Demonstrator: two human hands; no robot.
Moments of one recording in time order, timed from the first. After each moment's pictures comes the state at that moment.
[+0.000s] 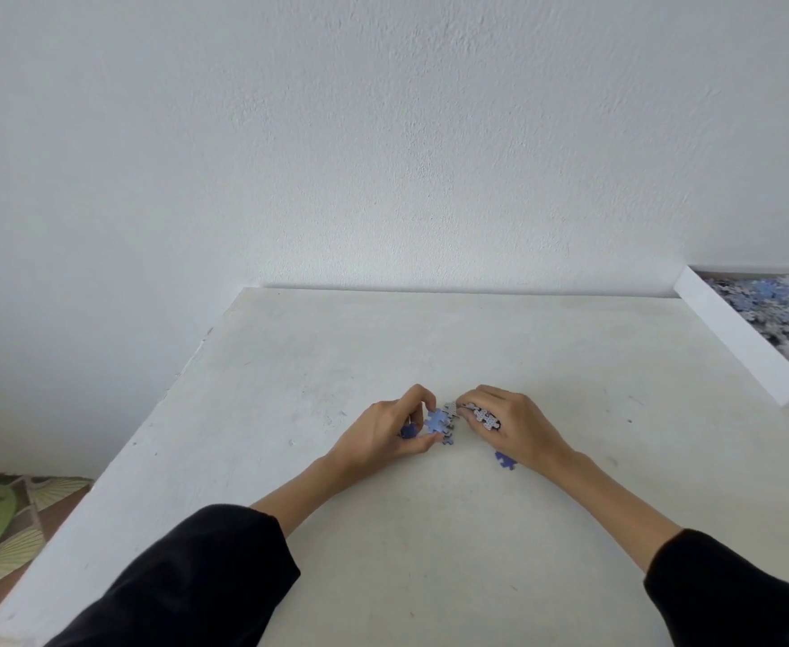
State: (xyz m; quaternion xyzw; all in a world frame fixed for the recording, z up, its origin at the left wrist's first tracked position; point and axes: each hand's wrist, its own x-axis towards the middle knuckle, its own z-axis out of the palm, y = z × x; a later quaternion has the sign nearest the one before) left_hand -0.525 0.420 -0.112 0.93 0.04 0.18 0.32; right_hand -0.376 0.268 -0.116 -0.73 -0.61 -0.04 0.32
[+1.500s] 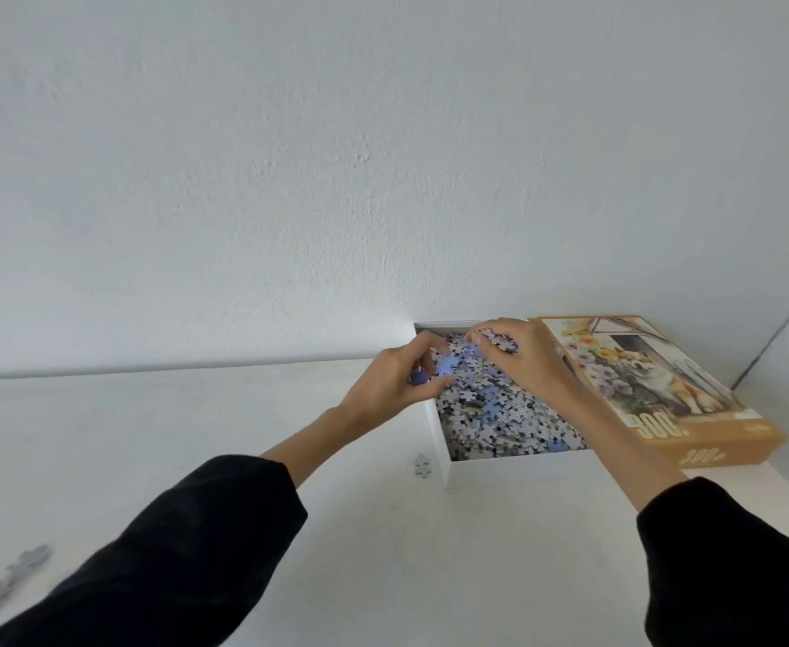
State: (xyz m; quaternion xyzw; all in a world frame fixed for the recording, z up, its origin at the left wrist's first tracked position) left_hand -0.147 0.190 -0.045 0.89 -0.10 0.25 0.38; right_hand -0.024 0.018 -0.020 -0.79 -0.47 -0.10 0.39
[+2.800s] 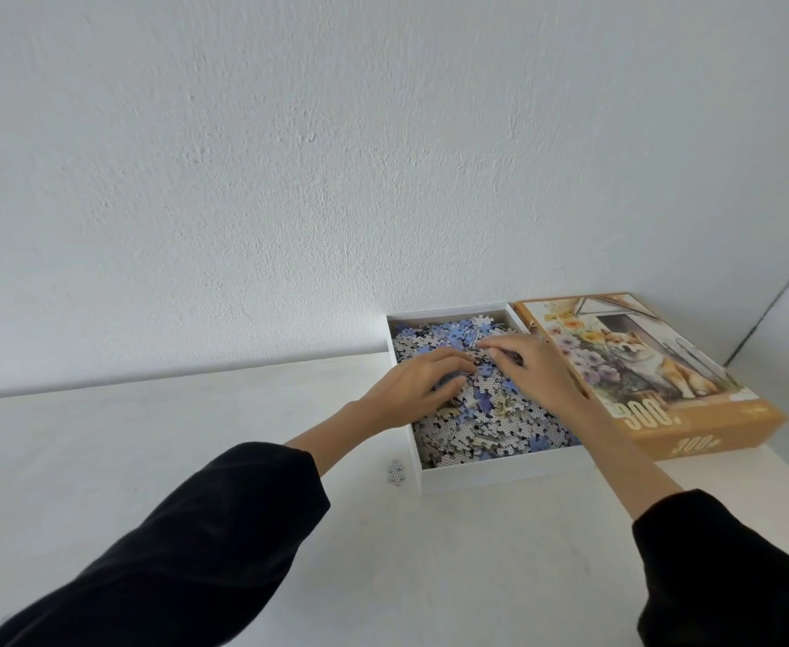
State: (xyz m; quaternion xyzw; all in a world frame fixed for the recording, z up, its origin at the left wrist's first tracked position) left_hand -0.087 0.155 -0.062 0.95 -0.16 0.13 0.23; right_hand 0.021 -0.019 -0.067 -0.86 -0.39 -0.05 0.33
